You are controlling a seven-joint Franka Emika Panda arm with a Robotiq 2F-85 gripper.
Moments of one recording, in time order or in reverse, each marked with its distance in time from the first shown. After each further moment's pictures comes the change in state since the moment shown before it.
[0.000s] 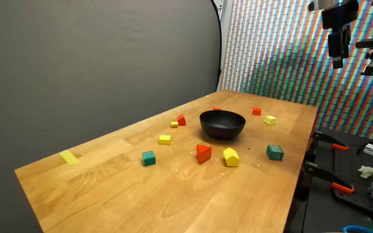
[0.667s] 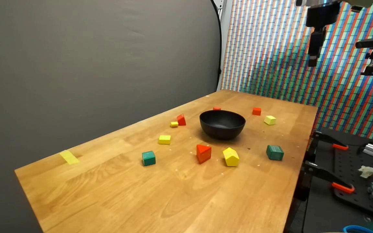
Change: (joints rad) arm 0.035 0.067 -0.060 0.017 -0.034 0.277 -0.113
